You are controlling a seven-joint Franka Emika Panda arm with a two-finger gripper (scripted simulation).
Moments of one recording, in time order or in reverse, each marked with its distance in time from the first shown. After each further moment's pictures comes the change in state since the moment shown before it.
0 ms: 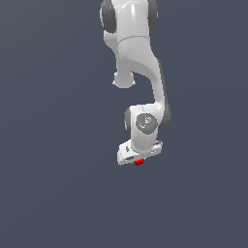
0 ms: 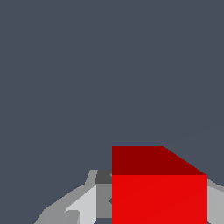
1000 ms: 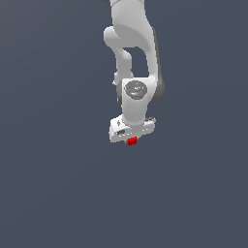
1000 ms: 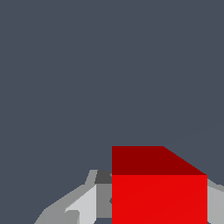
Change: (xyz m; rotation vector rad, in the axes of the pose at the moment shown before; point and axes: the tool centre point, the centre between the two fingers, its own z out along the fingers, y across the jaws) arm -0.079 0.011 -0.071 -0.001 0.000 0.001
